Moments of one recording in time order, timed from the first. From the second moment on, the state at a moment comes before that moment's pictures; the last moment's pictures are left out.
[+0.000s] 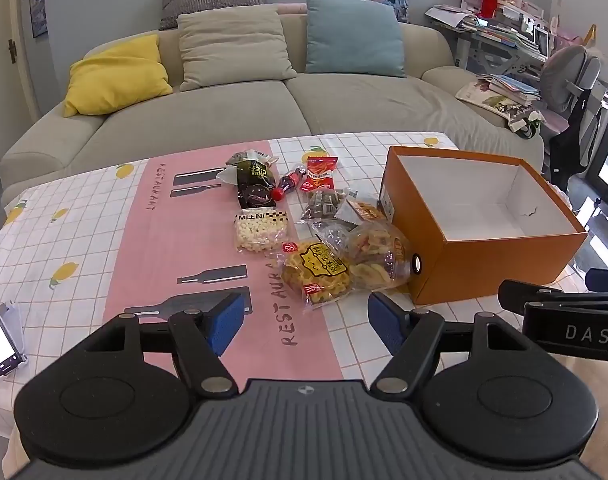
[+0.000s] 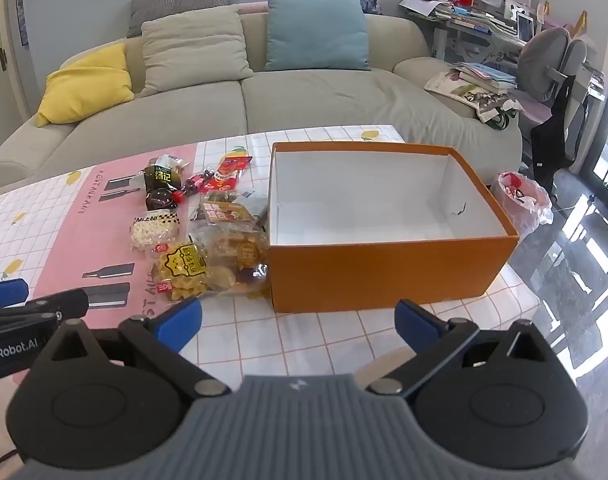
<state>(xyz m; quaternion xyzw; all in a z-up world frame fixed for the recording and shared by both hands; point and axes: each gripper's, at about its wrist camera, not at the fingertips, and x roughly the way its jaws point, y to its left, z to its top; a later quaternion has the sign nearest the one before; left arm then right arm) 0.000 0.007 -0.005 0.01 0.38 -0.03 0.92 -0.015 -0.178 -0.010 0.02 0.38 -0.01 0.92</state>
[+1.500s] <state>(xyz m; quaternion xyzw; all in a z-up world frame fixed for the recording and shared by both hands) -0.001 0.005 -0.003 0.01 0.38 -0.04 0.92 -0.014 -0.177 -0.007 0.01 0.38 -0.02 0.92</state>
